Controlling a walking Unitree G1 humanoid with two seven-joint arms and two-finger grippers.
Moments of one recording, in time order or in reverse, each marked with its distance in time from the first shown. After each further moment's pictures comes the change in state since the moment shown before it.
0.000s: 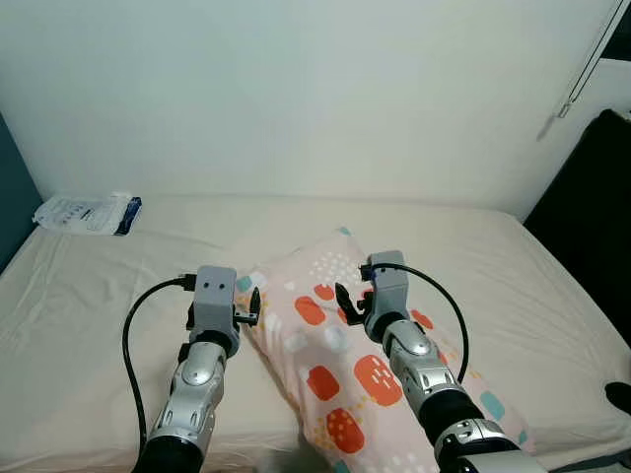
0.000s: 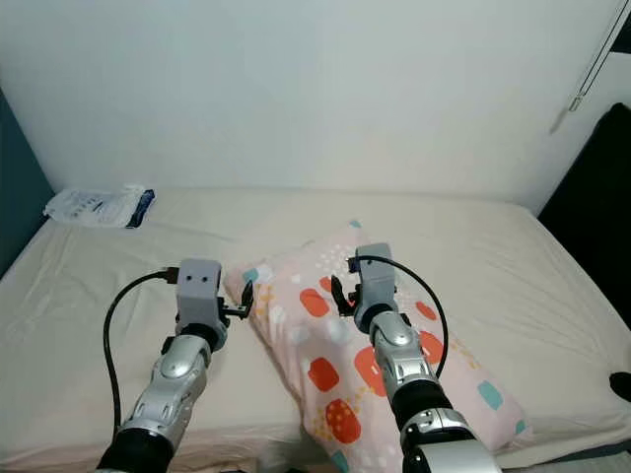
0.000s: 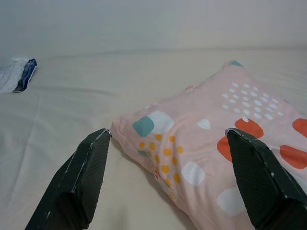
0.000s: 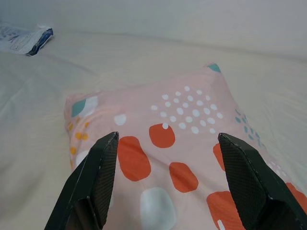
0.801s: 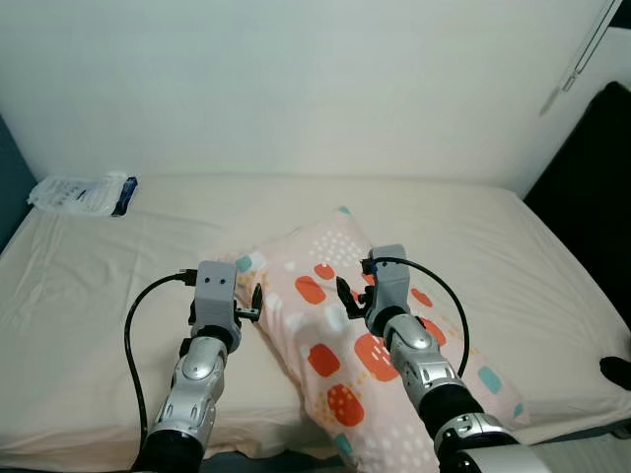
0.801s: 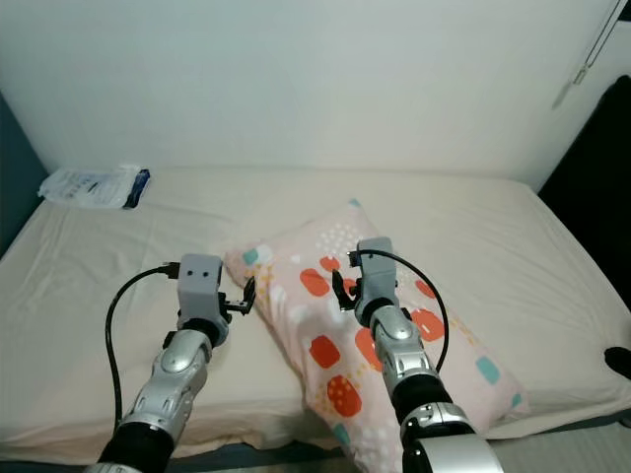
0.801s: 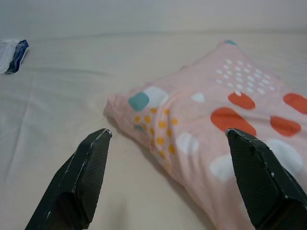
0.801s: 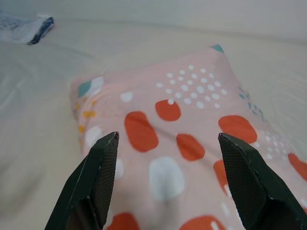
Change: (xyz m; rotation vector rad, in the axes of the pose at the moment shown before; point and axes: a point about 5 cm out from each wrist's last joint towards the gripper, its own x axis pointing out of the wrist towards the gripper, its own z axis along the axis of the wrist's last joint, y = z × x) left arm -0.002 0.000 -0.005 -0.017 0.022 -0.015; right arm 0.000 0.000 -0.001 0.005 0.001 0.002
